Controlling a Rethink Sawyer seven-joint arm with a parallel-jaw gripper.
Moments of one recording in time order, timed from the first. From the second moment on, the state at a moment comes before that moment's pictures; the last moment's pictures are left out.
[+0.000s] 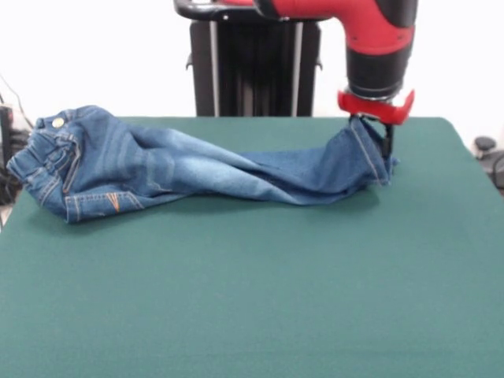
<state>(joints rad) -0.07 -0.60 0.09 1.97 0.18 0.38 2.17</state>
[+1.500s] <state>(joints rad) -0.02 -0.80 -0.12 1.73 0.12 0.71 2.17</state>
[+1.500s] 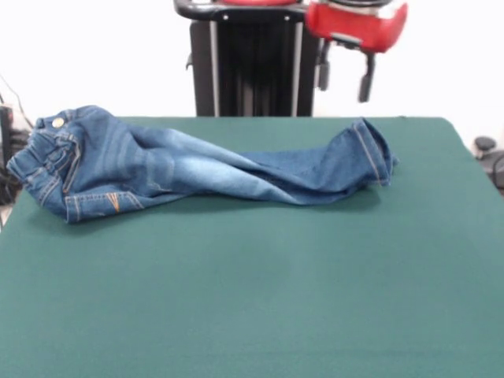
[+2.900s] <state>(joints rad) -0.06 -0.54 -0.29 1.78 -0.04 0.29 2.17</state>
